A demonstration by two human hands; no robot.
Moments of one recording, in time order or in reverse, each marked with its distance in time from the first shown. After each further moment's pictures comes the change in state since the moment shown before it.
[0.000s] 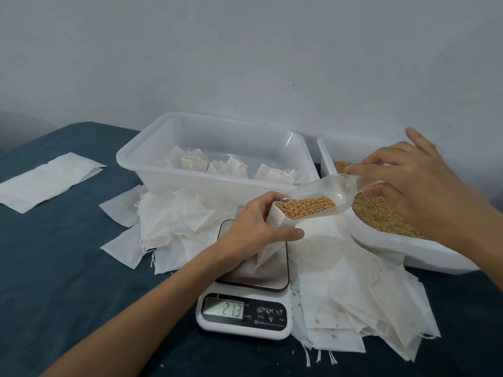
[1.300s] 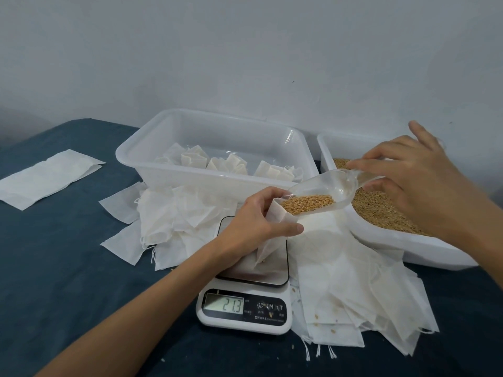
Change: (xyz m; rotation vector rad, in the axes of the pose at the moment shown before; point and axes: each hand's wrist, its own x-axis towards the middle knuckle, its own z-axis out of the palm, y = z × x) left_hand 0.001 0.000 -0.001 0.004 -0.002 0.018; right_hand 0.000 -0.001 -0.002 -0.021 -0.022 0.027
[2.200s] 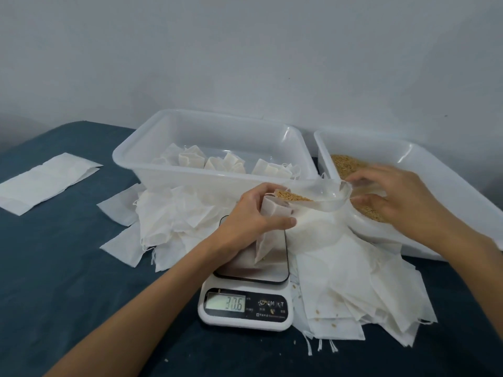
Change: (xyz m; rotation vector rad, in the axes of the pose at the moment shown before) left_hand 0.000 0.001 -0.007 -0.006 0.006 0.004; right_hand -0.023 0.015 0.045 0.431 -0.110 0.275
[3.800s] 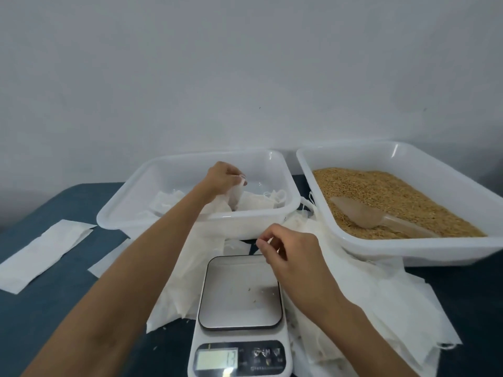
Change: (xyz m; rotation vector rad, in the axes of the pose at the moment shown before) left_hand 0.187 0.016 -0.076 0.640 0.134 -0.066; right_hand -0.002 -0.094 0.106 0.533 0.218 0.164
